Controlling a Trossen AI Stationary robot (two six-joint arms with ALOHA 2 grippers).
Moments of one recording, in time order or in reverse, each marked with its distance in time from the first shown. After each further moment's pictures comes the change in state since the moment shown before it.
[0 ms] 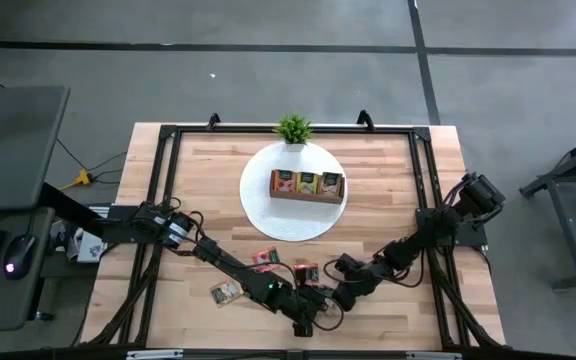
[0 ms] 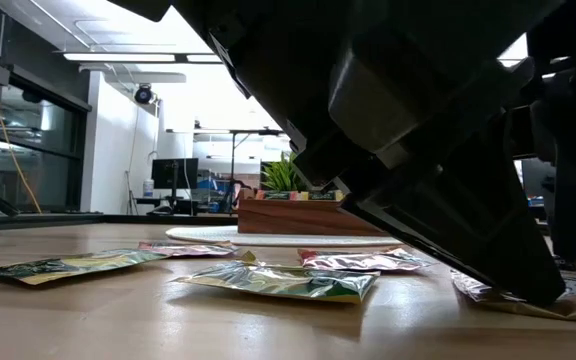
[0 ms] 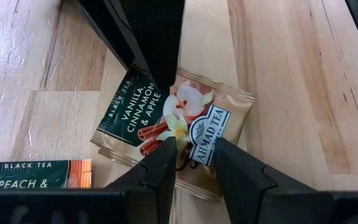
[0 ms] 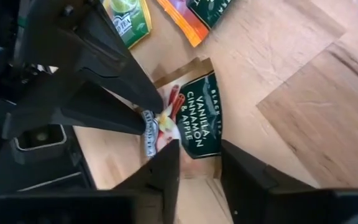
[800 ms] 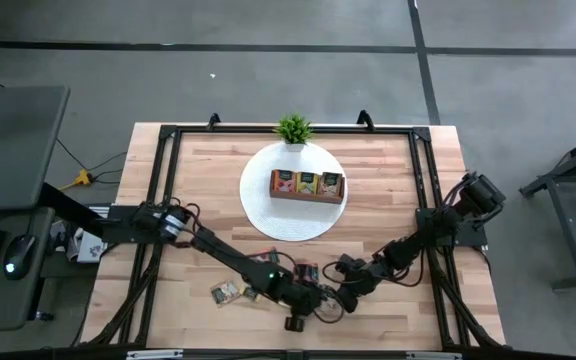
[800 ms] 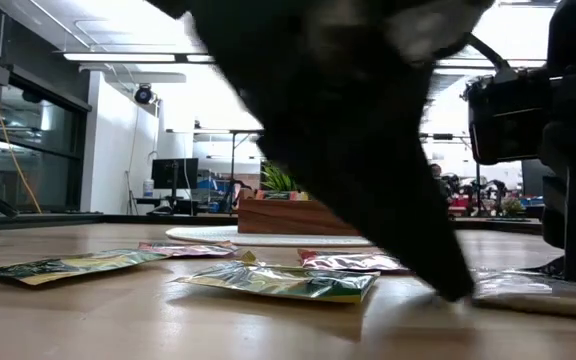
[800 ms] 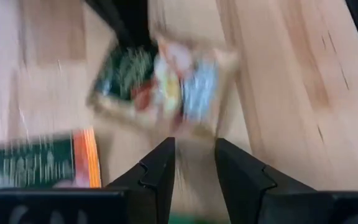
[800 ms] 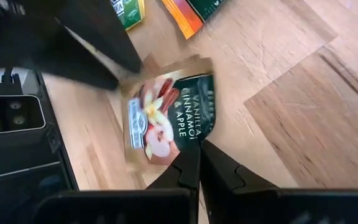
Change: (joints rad) left arm 0.034 -0.098 -0.007 -0.106 0.186 0.121; right arm -0.003 -0.001 -0.002 -0.088 0.003 -0.112
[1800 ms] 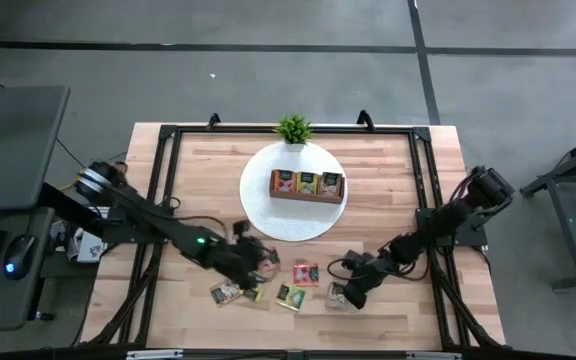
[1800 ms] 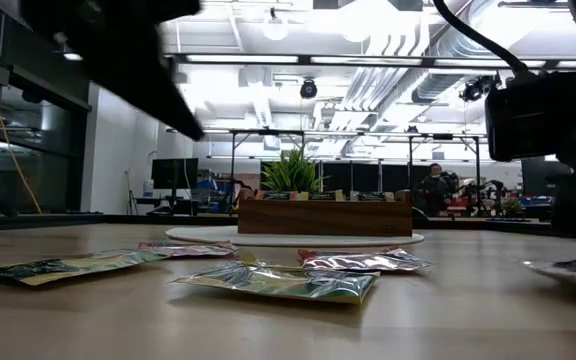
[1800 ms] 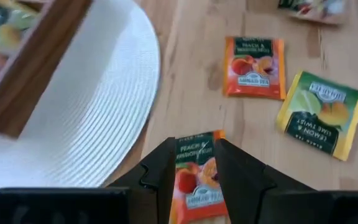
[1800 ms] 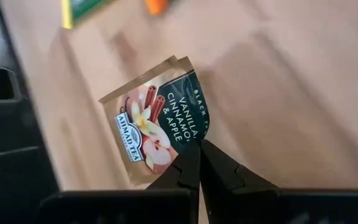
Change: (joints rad) left arm -0.041 -0.710 -0.701 -0.016 -0.396 -0.187; right arm -0.025 -0.097 -0.064 -0.124 -0.024 -0.074
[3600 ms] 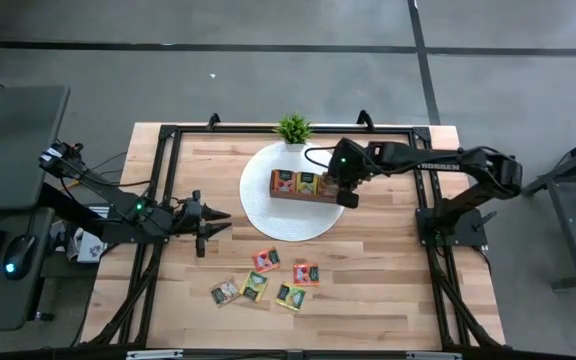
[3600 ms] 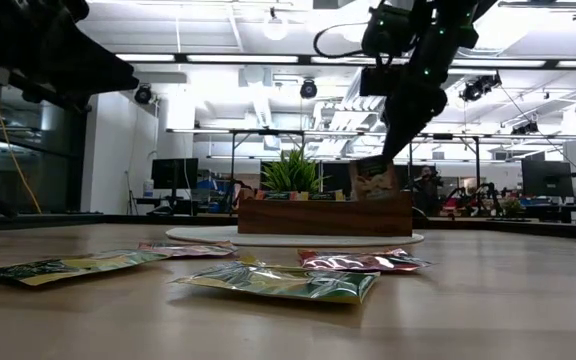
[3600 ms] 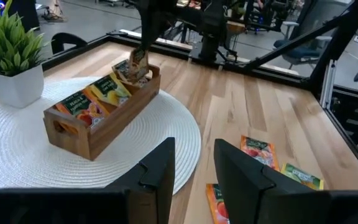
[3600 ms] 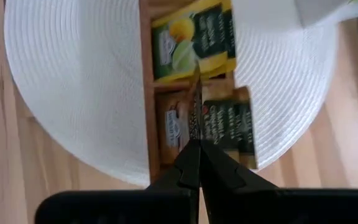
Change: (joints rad) left arm -0.033 -0.920 -0.688 0.427 -0.179 0.084; right arm -0.898 -0.168 0.440 -0.723 -0.032 -1.359
